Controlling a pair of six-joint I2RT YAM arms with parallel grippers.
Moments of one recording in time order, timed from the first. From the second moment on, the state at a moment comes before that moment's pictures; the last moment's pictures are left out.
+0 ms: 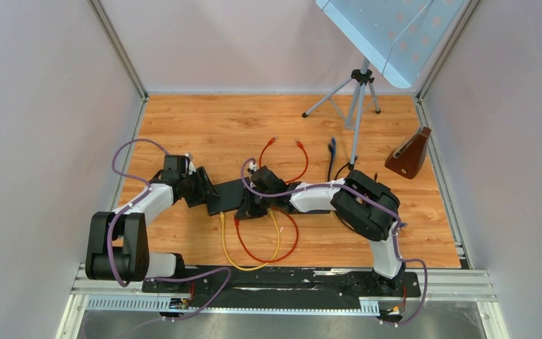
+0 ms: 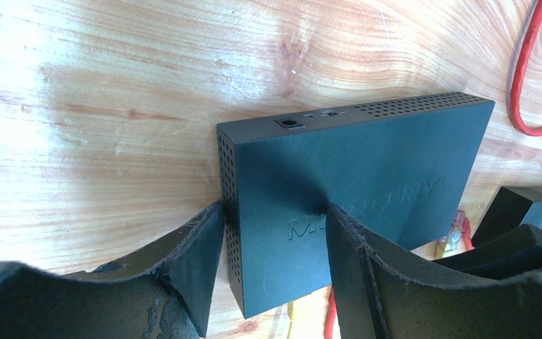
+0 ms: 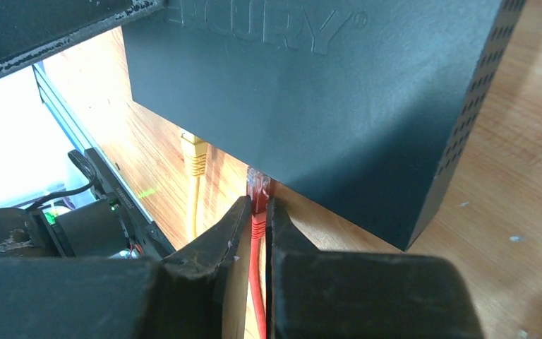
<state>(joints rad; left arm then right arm) -0.04 1.34 0.60 -0.28 0.28 -0.50 0.97 1.99 1.10 0.16 -0.30 0.91</state>
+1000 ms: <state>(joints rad) -0.04 0.93 0.60 -0.44 0.13 -0.54 1.20 1.76 1.07 -0.26 -0.29 0.44</state>
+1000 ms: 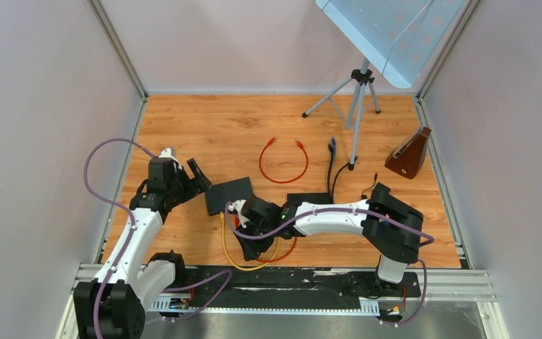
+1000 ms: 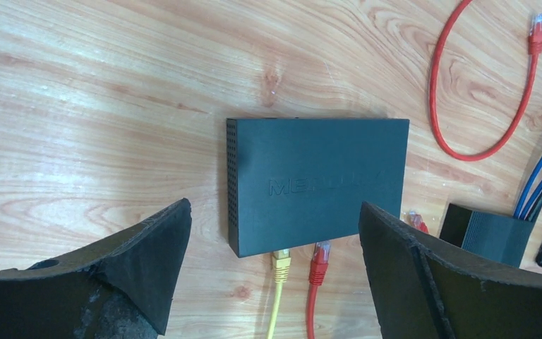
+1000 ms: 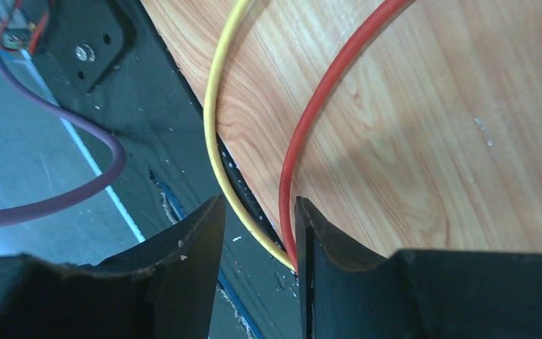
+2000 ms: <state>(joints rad) -0.04 0.86 0.60 -0.51 0.02 -0.55 1.29 1.70 1.11 -0.38 -0.09 0.41</state>
